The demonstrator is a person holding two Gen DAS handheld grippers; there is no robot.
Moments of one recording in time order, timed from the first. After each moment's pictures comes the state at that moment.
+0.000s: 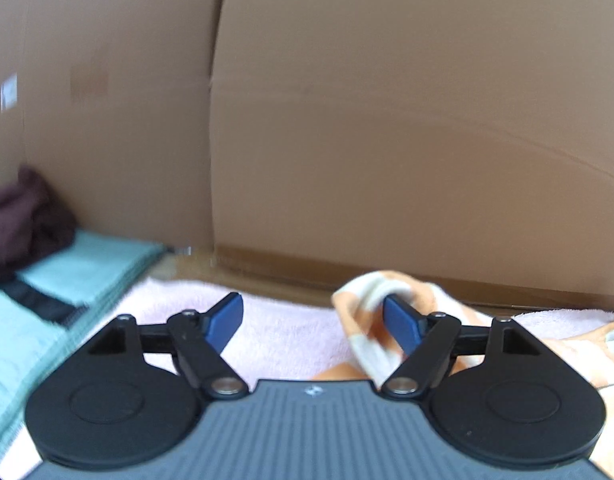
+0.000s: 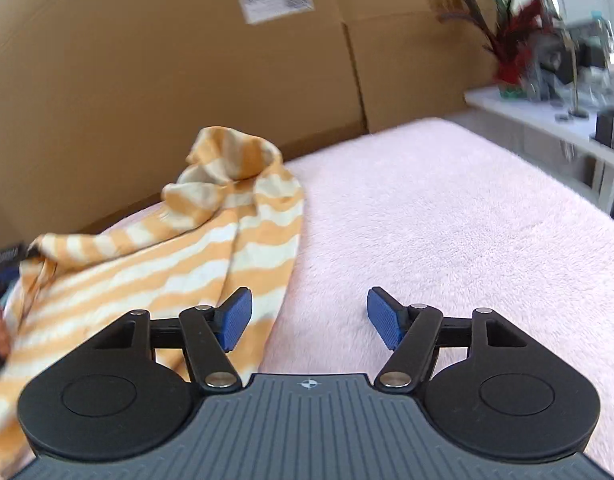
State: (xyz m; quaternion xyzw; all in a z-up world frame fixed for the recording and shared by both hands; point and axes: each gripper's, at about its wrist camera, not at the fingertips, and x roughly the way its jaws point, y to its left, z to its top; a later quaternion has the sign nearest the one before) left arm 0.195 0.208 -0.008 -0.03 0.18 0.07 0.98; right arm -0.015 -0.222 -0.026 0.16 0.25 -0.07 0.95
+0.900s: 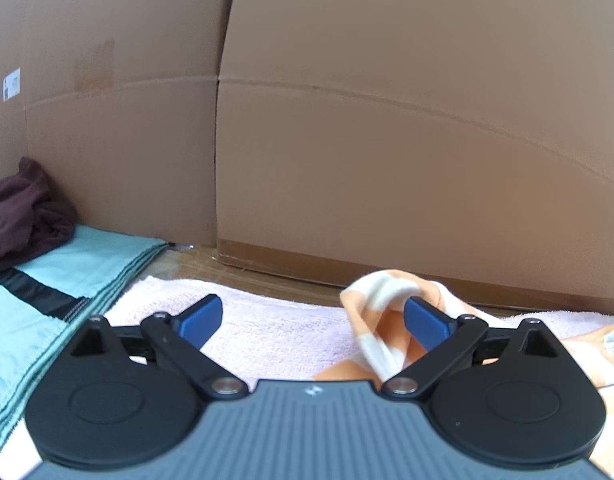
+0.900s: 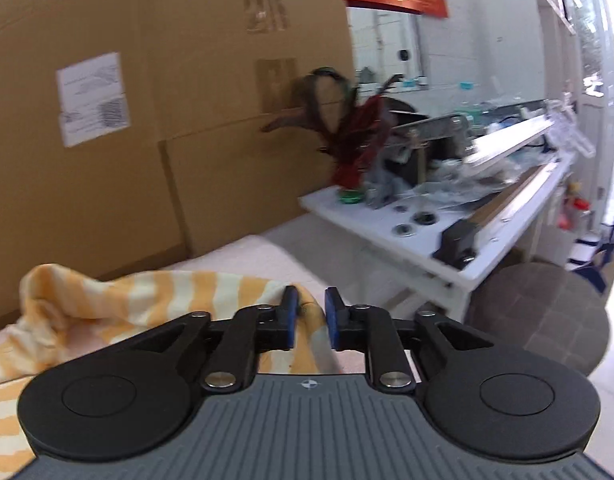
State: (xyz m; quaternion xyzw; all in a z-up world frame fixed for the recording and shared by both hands) left arm 0.199 0.221 -0.010 -0.07 0.20 0.07 0.98; right arm 0.022 -0.324 0.017 0.14 0.20 -0.32 0.91
